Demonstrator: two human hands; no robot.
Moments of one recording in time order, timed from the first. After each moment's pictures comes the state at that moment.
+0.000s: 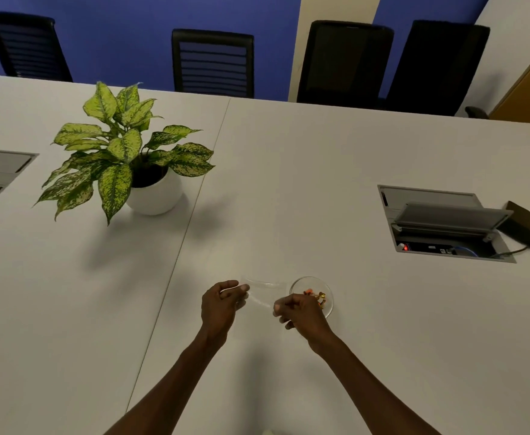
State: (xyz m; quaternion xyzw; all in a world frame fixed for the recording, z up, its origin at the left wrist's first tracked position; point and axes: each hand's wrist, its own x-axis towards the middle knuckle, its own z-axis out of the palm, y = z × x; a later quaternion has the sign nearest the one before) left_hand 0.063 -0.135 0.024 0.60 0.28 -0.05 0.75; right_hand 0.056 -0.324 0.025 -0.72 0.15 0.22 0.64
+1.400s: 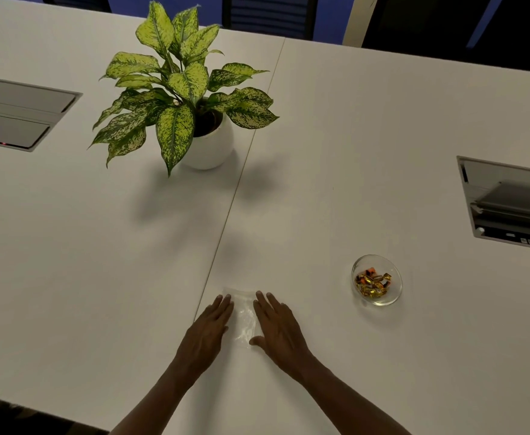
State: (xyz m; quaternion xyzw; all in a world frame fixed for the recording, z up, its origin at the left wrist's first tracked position) left_hand -0.048 0.028 -0.092 0.97 -0.09 -0.05 0.20; right_hand -0.008 -0.176 -0.083 -0.93 -0.26 0.20 0.17
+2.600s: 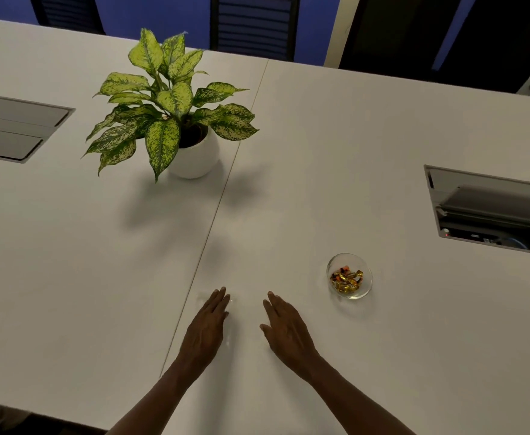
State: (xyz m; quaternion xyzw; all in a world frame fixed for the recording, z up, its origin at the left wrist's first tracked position) left_hand -0.050 -0.018 -0.052 0.95 -0.04 -0.02 0.30; right_hand -0.024 -0.227 -0.053 -0.96 -0.23 0.05 0.16
